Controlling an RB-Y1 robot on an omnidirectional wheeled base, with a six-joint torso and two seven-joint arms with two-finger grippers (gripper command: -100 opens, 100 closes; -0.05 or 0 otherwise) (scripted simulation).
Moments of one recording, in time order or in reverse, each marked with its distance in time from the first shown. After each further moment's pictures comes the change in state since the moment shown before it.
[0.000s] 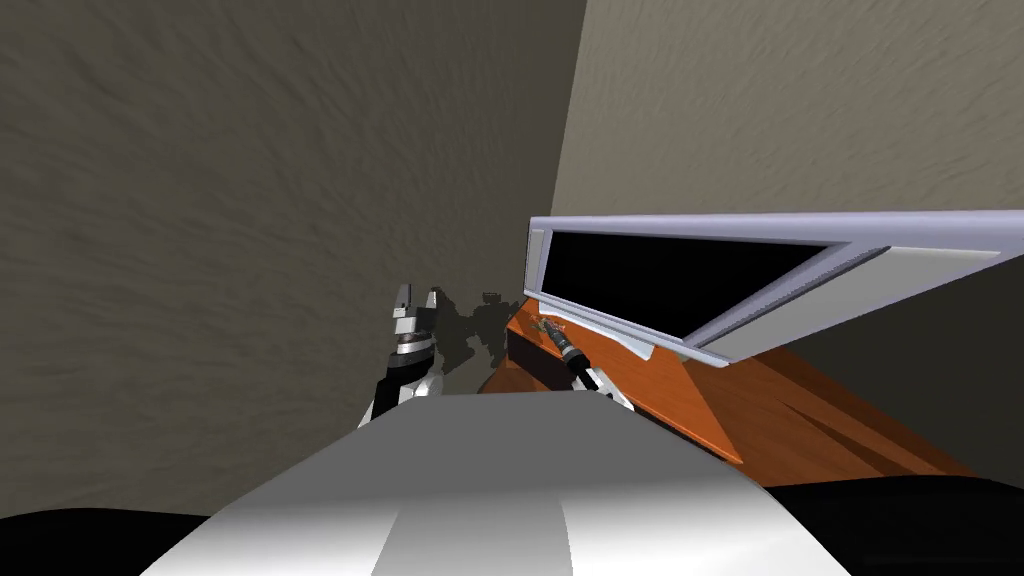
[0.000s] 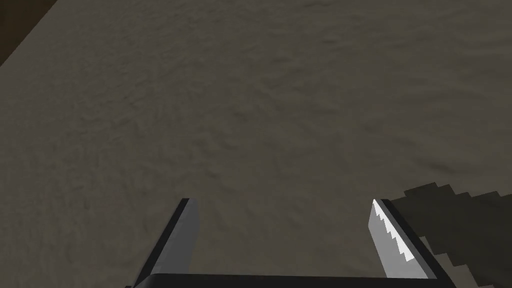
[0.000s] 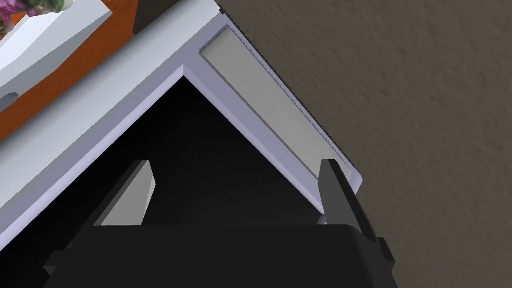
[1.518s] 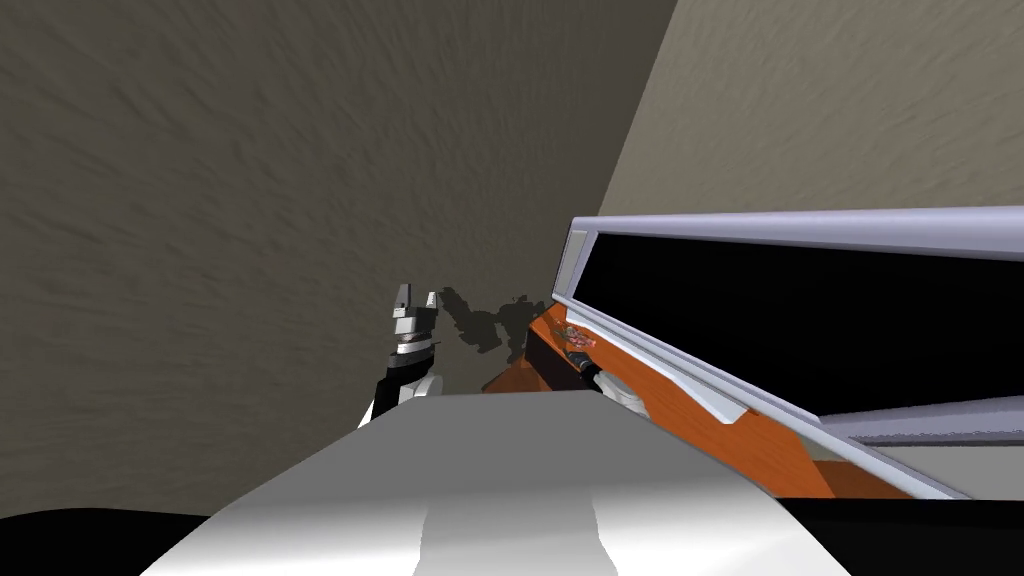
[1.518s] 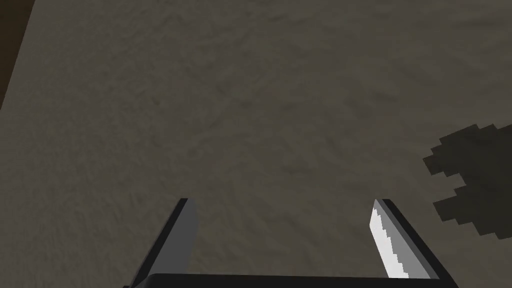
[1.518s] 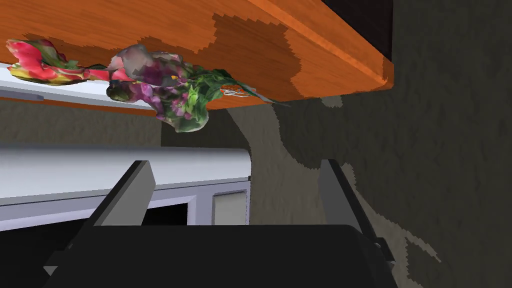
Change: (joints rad) left arm 0.000 0.000 0.000 0.000 0.000 0.000 0.000; right arm -0.145 -0.181 0.085 0.478 0.374 0.251 0.074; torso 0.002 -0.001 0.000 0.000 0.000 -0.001
